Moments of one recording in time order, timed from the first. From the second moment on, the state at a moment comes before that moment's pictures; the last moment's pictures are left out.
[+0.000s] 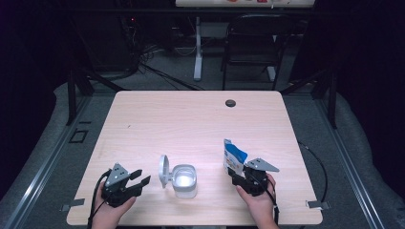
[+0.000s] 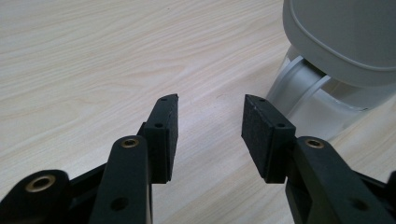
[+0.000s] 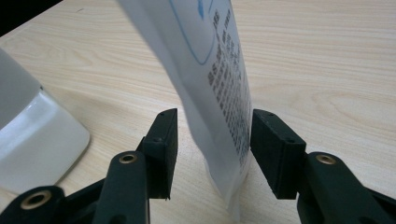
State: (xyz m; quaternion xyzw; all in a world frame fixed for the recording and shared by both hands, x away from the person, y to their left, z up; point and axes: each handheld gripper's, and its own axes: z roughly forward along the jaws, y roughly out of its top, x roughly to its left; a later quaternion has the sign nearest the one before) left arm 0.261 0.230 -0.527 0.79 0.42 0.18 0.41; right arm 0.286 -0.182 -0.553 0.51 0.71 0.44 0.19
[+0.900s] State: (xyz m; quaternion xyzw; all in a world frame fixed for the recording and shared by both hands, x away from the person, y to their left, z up) left arm 0.260 0.220 -0.513 0.79 0.40 0.19 0.43; right arm 0.255 -0.196 -0.547 0.50 0.71 0.45 0.21
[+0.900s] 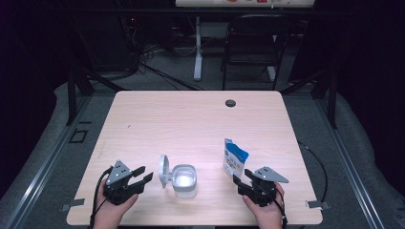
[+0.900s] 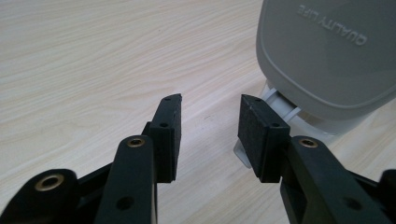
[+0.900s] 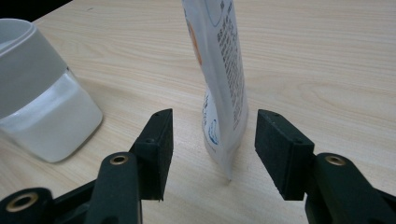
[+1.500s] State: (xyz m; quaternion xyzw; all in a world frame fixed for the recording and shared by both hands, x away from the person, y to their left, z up) left arm 0.248 0.218 -0.502 0.79 0.39 0.19 0.44; right arm 0.250 -0.204 -0.545 0.50 0.71 0.46 0.19
